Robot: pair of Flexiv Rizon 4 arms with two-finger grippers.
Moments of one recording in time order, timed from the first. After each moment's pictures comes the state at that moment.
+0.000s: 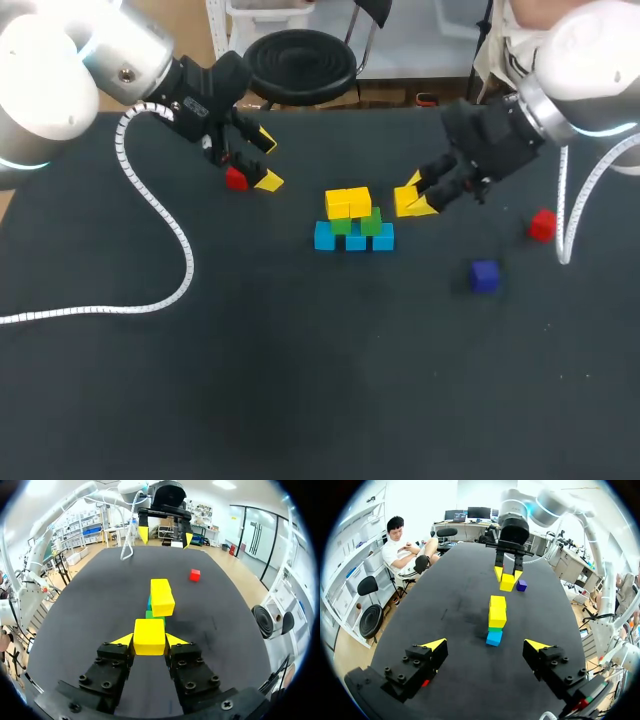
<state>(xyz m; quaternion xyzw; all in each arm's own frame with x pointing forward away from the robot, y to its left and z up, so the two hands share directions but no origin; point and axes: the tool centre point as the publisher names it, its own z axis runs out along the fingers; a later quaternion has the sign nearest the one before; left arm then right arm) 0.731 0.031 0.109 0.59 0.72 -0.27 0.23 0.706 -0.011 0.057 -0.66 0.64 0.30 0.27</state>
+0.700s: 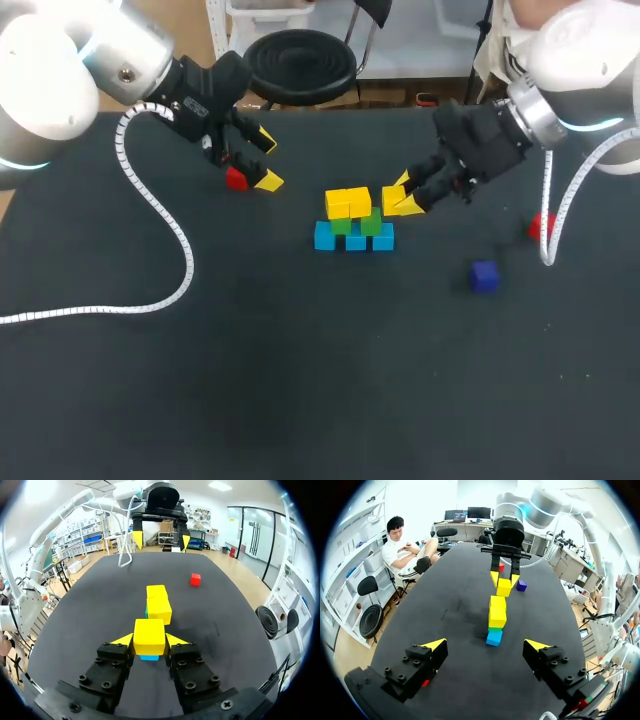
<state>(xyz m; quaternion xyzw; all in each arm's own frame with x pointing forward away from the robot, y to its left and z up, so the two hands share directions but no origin) 0.731 0.031 0.109 0.59 0.72 -0.27 0.23 0.709 0.006 0.054 -0.64 0.64 0.32 0.28</state>
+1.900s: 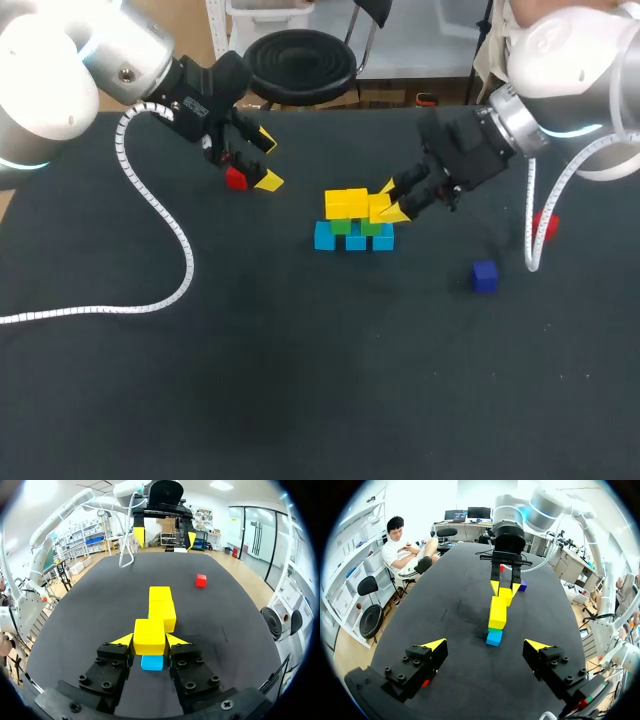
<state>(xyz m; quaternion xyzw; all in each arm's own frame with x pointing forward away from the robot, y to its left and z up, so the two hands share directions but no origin) 0.731 0.031 0.109 0.59 0.72 -0.27 0.23 0.705 0.026 0.044 -0.64 0.63 0.34 0.28</state>
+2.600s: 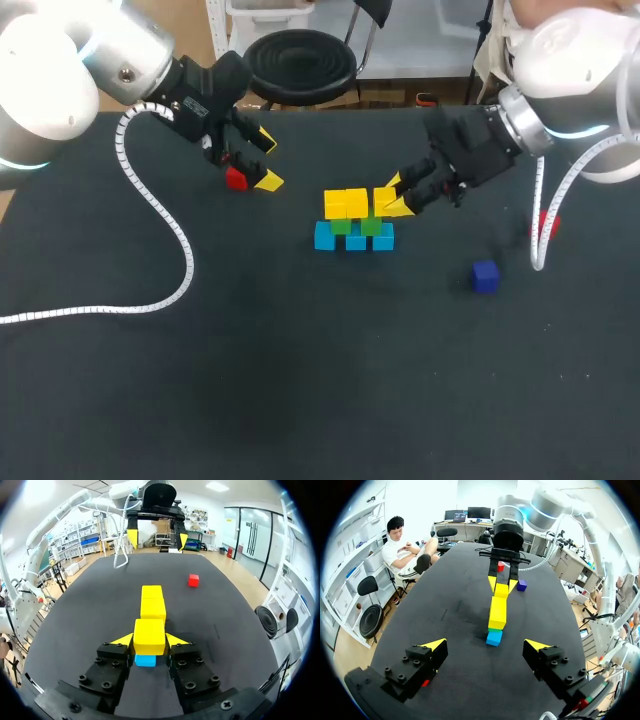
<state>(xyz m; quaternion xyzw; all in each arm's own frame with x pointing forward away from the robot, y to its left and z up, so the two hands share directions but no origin) 0.731 0.031 0.109 0.59 0.72 -0.27 0.23 0.714 0.018 0.048 -0.63 0.64 0.32 0.29</state>
